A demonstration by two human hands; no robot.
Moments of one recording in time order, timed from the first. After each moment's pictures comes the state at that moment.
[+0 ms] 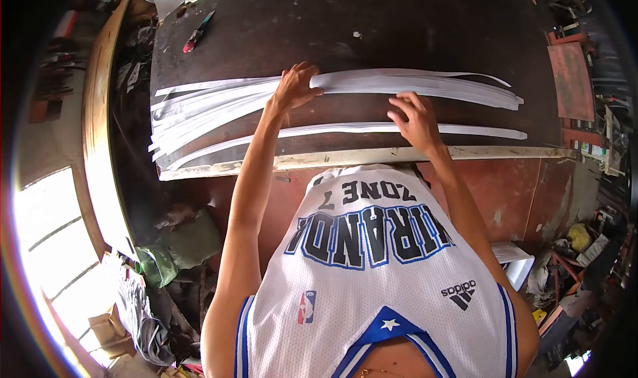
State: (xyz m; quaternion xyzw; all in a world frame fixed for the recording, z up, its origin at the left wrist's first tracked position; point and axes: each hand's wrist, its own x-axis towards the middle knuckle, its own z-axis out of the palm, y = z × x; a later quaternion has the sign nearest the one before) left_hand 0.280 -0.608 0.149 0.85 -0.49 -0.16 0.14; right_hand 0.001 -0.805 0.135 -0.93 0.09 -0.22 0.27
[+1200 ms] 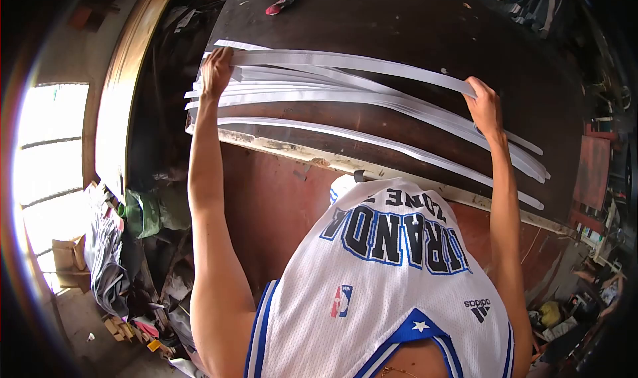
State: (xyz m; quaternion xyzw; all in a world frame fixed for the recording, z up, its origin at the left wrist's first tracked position) left_hand 0.412 -0.345 0.250 0.88 -0.40 0.26 0.04; right_hand 0.094 -0.871 0.220 -0.95 0.03 -0.21 0.24
